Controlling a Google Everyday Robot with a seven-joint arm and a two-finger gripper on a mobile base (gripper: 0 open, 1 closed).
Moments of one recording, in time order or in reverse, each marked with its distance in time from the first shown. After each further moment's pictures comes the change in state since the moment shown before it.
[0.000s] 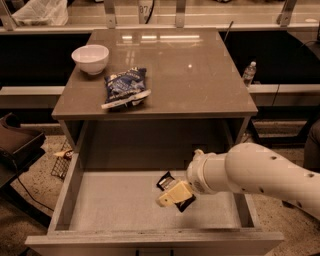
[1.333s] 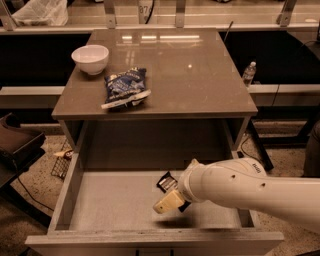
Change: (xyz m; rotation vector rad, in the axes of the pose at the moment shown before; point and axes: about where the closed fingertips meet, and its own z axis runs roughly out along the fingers) arm 0.035 -0.005 0.053 0.089 0.111 -0.003
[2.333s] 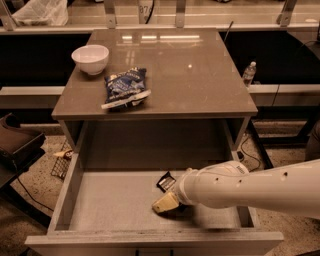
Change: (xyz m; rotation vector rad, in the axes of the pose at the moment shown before) arm 0.029 0.001 0.051 -0.013 0.060 0.078
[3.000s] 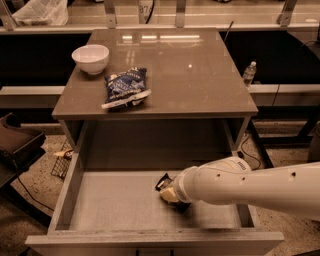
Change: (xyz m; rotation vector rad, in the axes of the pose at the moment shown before) arm -0.010 0.000 -0.015 0.000 0.000 0.000
